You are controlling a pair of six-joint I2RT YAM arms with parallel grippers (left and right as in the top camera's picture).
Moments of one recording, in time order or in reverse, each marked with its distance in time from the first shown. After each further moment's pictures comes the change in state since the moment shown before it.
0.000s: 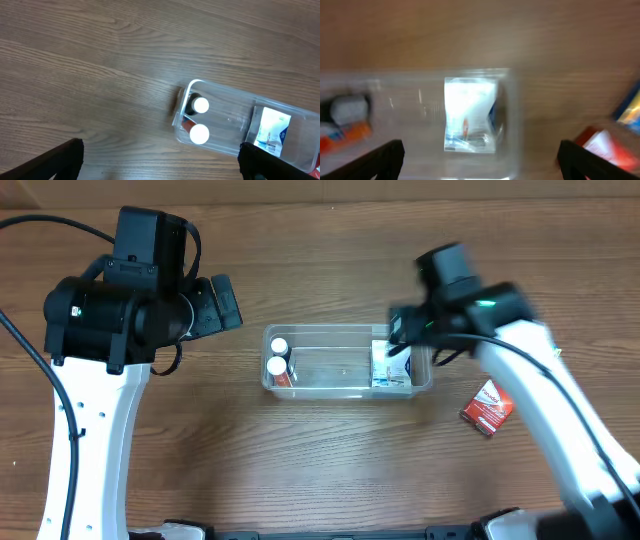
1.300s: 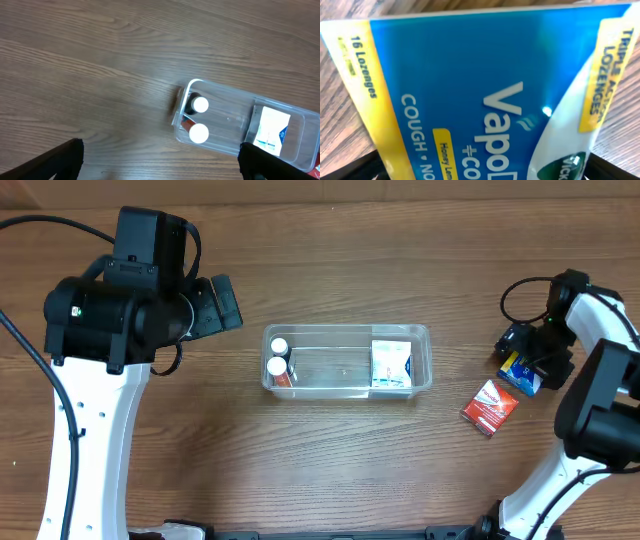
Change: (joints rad) left arm 0.000 0.000 0.000 -0.001 0.002 0.000; right arm -0.678 0.527 -0.061 0.099 -0.039 -0.001
